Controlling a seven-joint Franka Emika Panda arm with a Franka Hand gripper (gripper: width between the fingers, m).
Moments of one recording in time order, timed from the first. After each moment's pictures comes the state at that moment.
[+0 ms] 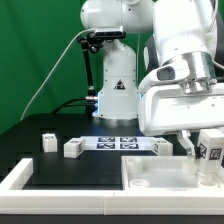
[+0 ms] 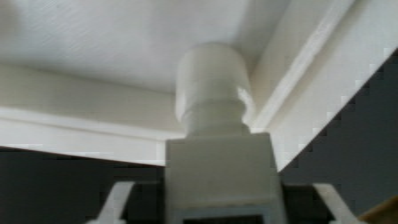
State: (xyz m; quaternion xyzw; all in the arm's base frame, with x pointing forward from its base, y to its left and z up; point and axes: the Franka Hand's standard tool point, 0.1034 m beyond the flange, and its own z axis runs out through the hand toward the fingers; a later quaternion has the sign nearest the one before) arm 0.612 0.112 0.070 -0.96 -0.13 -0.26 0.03
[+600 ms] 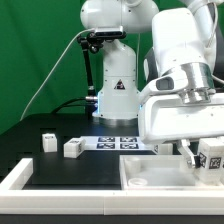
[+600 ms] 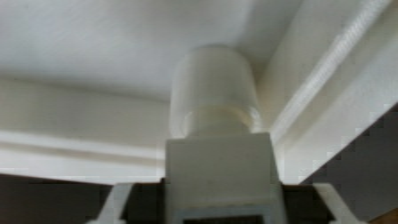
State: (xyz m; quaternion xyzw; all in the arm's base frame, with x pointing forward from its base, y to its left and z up) arm 0.608 0.113 0.054 -0.95 -0.12 -0.28 0.03
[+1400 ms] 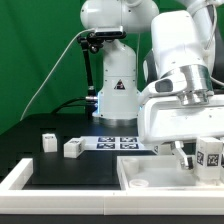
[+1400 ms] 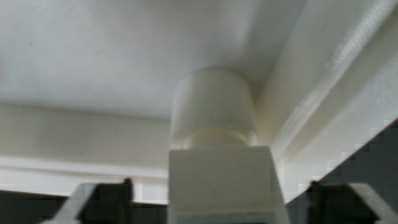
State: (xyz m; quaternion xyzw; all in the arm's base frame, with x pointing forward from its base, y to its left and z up) arm 0.602 0.112 0.051 -0.95 -0.13 -0.27 0.03
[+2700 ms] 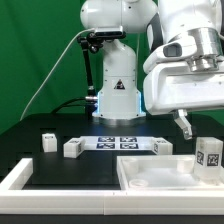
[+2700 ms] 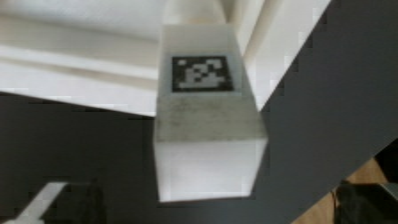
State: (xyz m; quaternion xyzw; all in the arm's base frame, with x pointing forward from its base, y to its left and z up) arm 0.611 0.121 0.107 -0.96 -0.14 -0.23 0.04
